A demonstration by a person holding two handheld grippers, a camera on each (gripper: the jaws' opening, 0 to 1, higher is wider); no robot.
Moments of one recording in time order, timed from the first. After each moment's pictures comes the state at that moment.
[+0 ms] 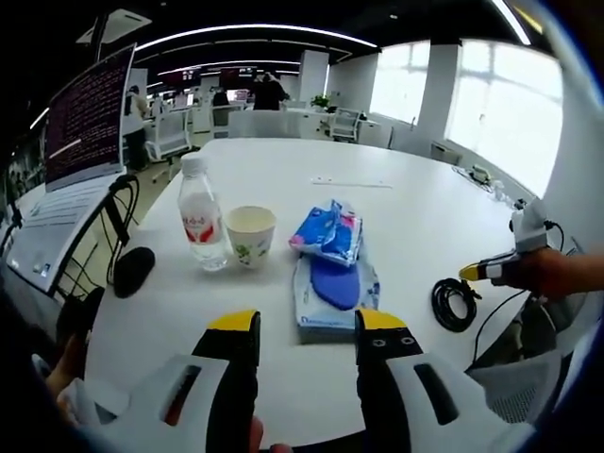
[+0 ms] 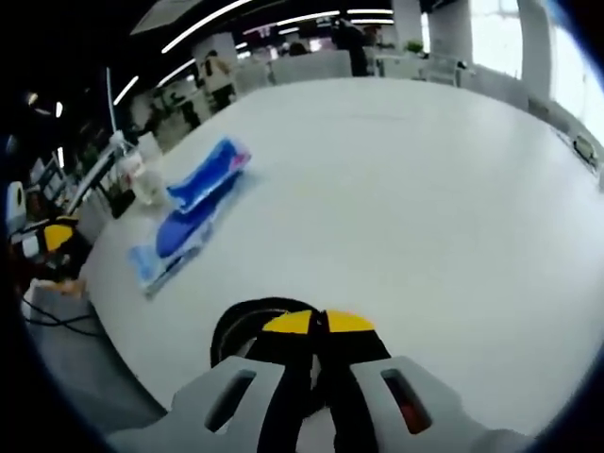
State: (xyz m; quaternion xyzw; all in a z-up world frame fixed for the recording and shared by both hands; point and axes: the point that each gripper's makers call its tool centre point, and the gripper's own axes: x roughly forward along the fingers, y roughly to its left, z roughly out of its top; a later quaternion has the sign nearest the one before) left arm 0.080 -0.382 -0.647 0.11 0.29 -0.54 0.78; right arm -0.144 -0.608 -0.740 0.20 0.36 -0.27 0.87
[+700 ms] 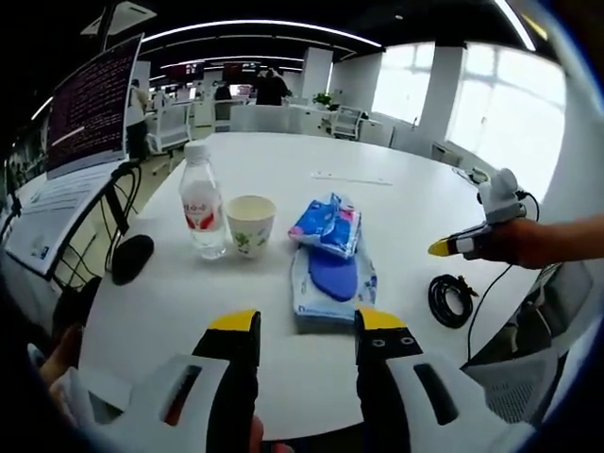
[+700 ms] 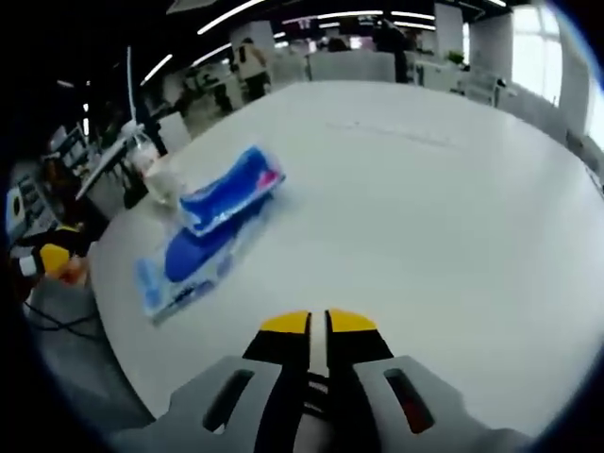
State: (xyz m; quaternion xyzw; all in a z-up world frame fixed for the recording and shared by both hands) left arm 0.075 -0.373 -0.654 0.11 0.30 -0.54 0.78; right arm -0.073 -0.622 -0.733 0.16 0.38 -0.19 0.89
